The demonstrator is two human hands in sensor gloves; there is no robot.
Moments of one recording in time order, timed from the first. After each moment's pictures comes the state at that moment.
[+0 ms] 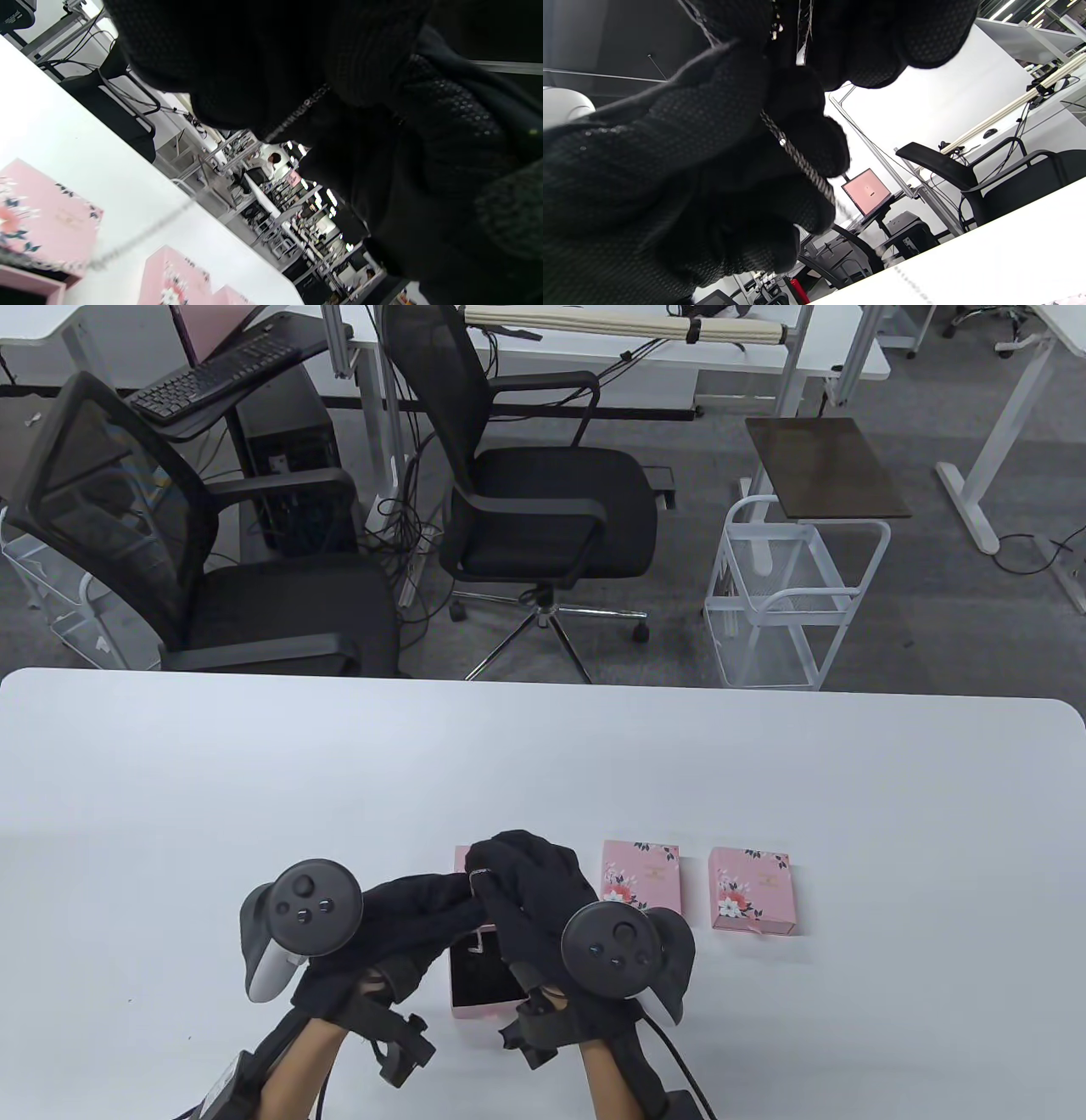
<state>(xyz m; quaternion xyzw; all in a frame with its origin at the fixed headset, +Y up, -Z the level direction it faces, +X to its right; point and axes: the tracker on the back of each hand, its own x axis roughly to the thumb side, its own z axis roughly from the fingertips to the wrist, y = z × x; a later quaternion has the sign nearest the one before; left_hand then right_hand) -0.180 -0.613 -0.288 0.03 -0.18 0.45 0.87 0.032 -0.597 -0.280 0.22 -0.15 0.87 0.40</state>
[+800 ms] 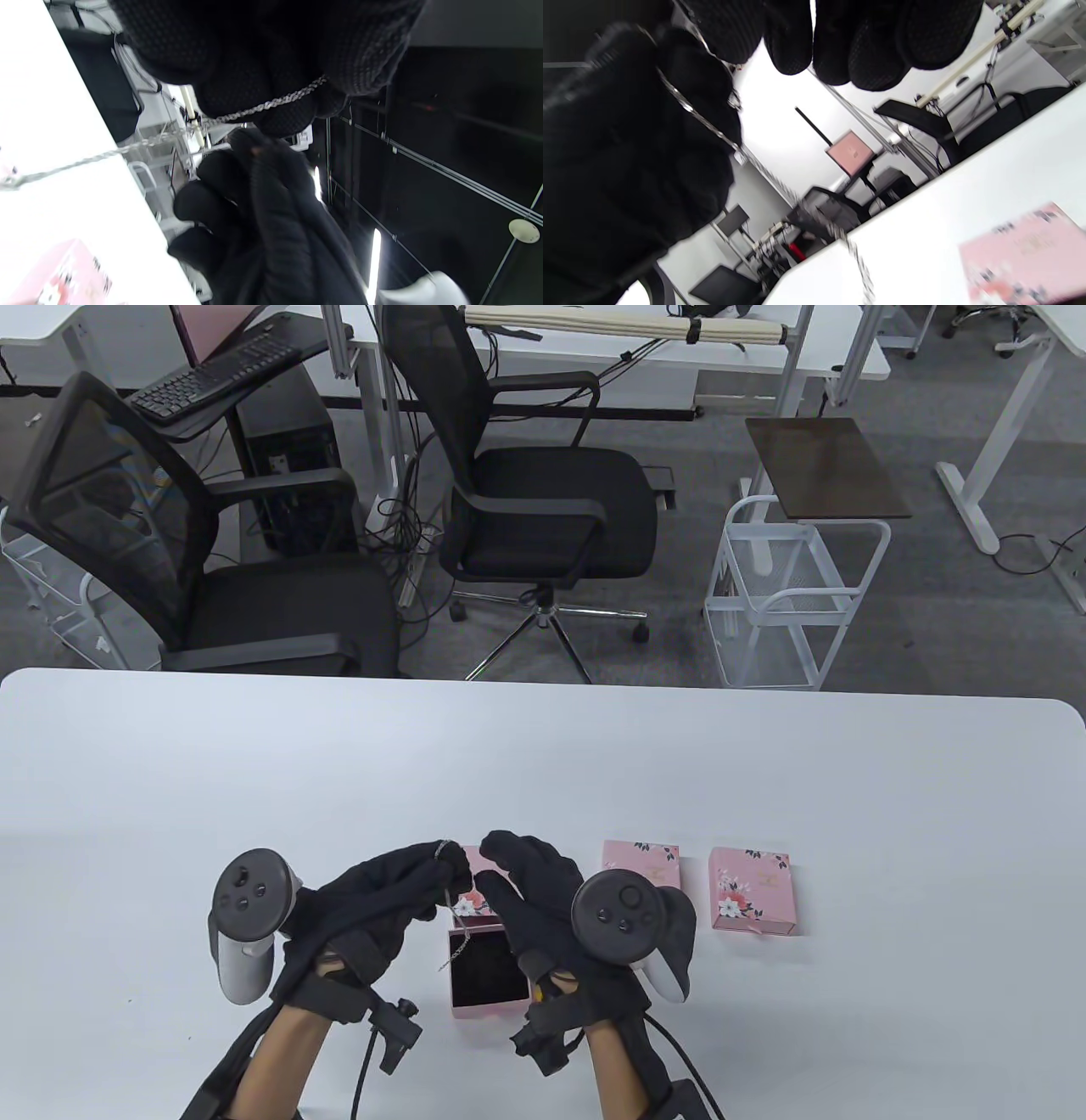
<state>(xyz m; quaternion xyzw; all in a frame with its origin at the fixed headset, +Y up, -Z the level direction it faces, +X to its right) -0.210 -0.613 -0.292 0.03 -0.14 0.62 0.77 0.038 -0.608 -0.292 0.20 -0.08 0.87 0.44</state>
